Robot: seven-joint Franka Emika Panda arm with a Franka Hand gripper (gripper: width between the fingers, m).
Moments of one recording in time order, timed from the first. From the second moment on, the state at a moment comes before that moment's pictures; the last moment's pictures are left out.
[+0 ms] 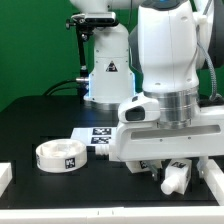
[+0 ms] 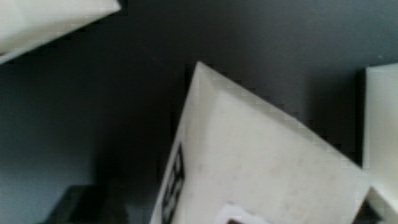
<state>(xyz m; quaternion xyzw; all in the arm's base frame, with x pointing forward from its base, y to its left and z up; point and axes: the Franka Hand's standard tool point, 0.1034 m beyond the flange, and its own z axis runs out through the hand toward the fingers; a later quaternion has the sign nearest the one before) 0.547 0.089 0.006 -1.00 0.07 0.00 0.06</state>
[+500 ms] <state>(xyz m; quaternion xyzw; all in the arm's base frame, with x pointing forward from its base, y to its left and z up) 0.556 0.089 0.021 -1.00 0.07 0.00 0.06</state>
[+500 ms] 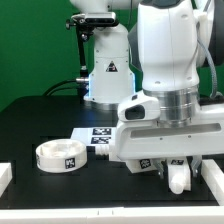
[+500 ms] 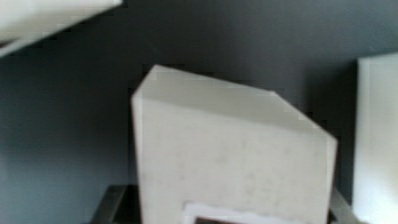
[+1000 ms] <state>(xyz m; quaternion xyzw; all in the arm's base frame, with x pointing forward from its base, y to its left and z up) 0.559 0.093 0.036 -1.00 0.06 0.00 0.06</state>
